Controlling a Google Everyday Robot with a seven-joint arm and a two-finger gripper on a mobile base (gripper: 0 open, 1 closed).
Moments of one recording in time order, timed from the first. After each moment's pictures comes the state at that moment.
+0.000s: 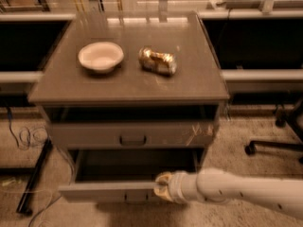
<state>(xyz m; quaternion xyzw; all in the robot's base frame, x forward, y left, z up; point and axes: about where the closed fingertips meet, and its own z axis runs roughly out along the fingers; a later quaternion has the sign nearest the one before) 0.456 -0.029 0.454 -0.56 0.74 0.18 0.34</state>
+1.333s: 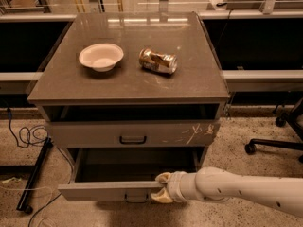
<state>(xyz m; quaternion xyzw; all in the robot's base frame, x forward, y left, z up) 0.456 -0.029 0.455 -0.56 0.74 0.18 0.34</state>
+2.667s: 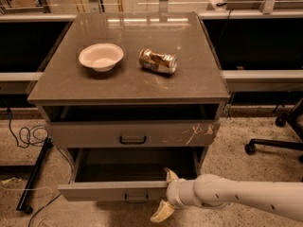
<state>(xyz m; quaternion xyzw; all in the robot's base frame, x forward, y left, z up) 0.445 -0.026 0.419 -0.56 0.74 0.19 0.33</state>
